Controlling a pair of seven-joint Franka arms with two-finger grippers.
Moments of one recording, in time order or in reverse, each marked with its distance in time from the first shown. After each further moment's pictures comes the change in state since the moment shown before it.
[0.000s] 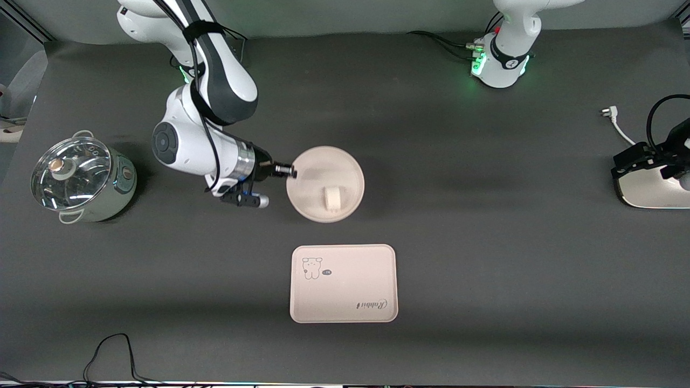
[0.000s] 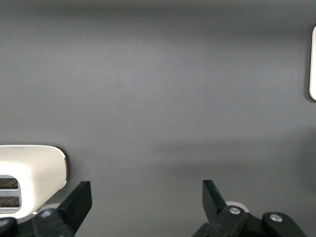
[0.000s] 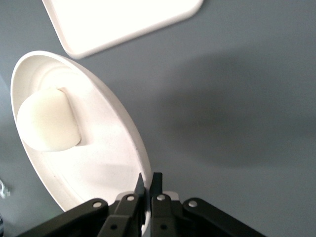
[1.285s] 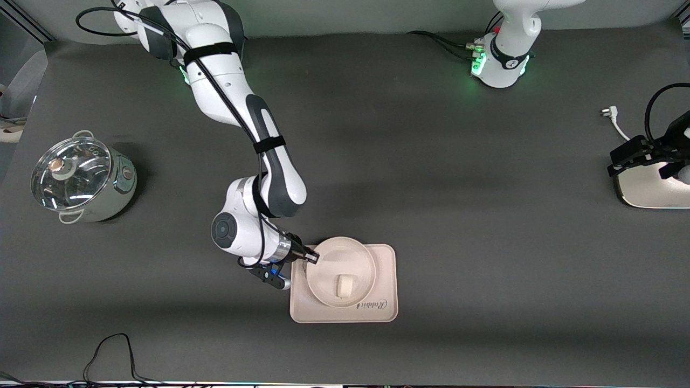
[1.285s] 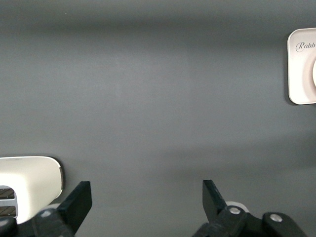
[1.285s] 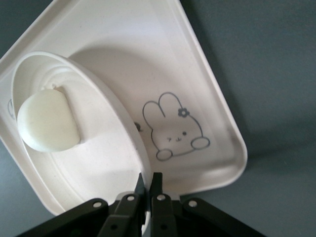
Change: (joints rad) left arm -0.029 0.001 -0.008 0.062 -0.015 -0.025 0.001; right arm -0.168 0.643 0.055 0.552 0.230 0.141 0.105
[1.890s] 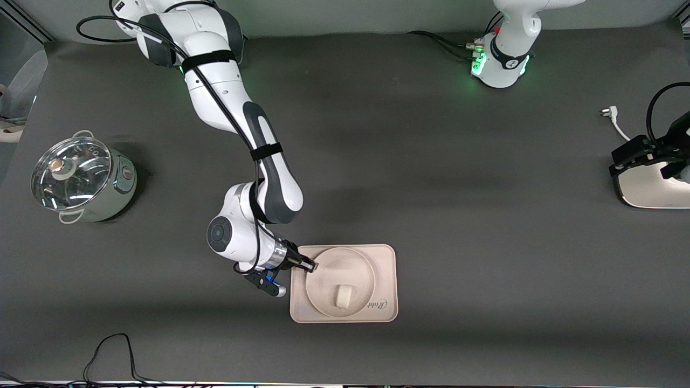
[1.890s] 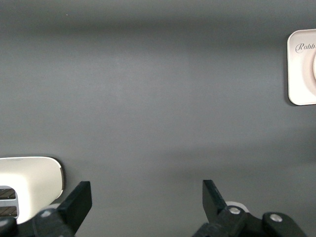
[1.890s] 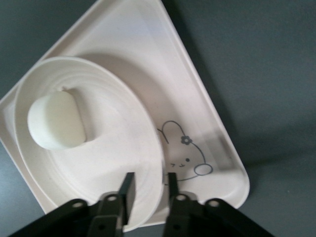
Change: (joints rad) left arm 0.000 0.000 0.002 0.003 0.000 0.000 0.001; right arm -0.041 0.018 0.016 0.048 0.003 0.022 0.000
